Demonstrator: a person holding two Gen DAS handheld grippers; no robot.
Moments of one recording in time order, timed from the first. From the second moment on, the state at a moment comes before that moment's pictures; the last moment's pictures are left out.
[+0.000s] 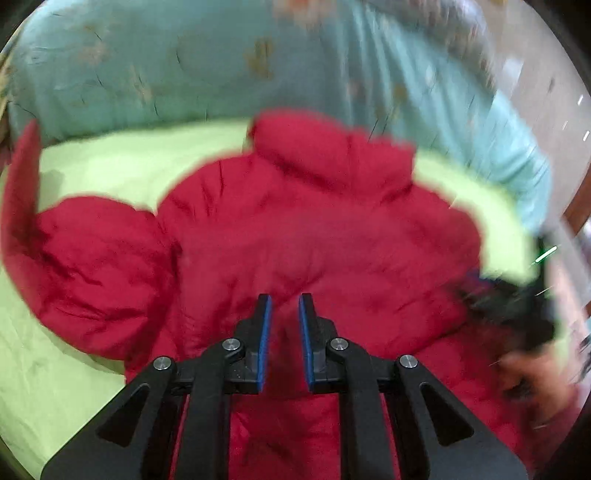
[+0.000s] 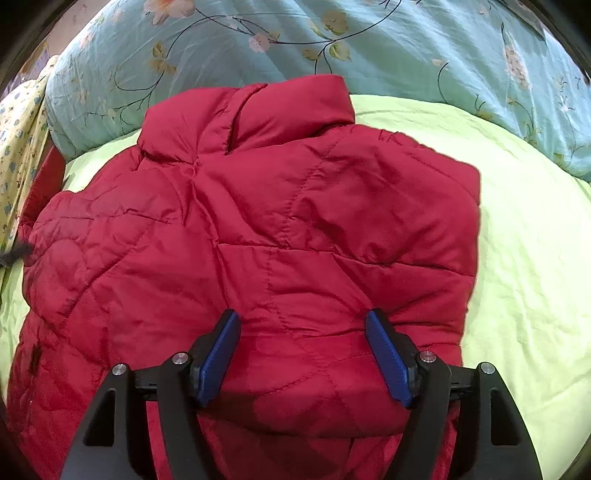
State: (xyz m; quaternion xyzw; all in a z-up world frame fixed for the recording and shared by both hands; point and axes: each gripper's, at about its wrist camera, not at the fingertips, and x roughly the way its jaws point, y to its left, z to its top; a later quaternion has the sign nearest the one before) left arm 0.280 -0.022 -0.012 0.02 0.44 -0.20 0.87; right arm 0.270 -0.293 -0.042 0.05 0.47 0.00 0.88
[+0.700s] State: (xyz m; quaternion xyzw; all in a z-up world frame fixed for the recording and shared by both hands) left arm 0.293 0.001 -0.044 -0.02 0.47 -0.22 0.85; right arm 0.287 -0.264 -0.055 0.04 0.49 0.02 0.87
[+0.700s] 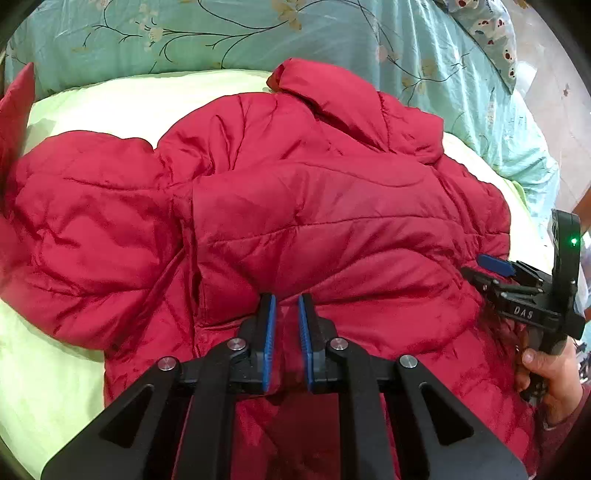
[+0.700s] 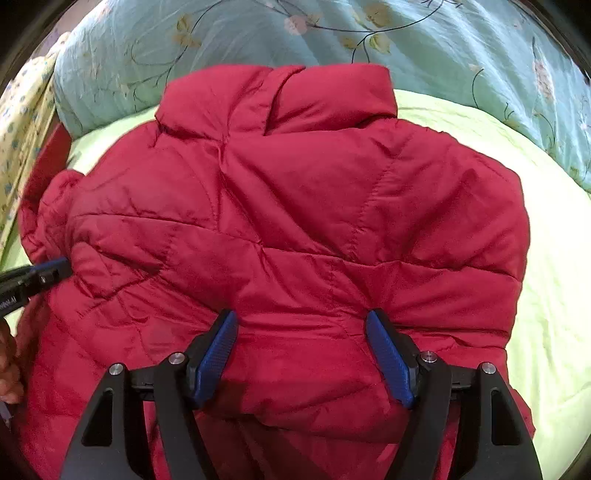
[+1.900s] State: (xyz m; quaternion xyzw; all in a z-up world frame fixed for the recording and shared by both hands) left arm 0.362 0.158 0.022 -0.04 0.43 0.02 0.90; right arm 0.158 -0.249 -0.001 0.13 0.48 0.11 0.86
